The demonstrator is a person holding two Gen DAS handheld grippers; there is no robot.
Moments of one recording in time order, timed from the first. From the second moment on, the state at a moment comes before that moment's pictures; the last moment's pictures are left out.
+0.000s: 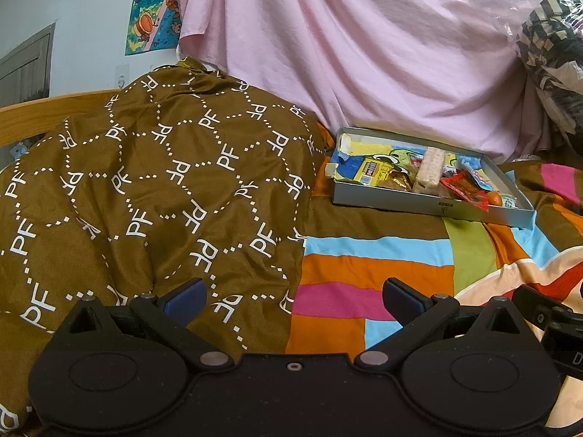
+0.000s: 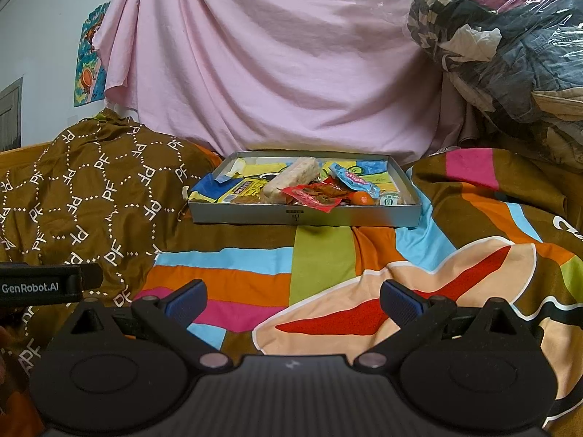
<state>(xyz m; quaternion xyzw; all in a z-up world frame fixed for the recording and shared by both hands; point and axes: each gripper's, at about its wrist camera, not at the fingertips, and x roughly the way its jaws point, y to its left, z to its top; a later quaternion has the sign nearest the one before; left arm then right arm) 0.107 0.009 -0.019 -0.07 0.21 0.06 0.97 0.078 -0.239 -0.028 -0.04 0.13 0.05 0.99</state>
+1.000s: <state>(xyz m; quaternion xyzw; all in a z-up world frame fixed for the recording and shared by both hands) 0.105 0.009 -0.017 -0.05 0.22 0.08 0.97 0.078 -0.236 -0.031 -0.04 0.14 0.05 0.99</state>
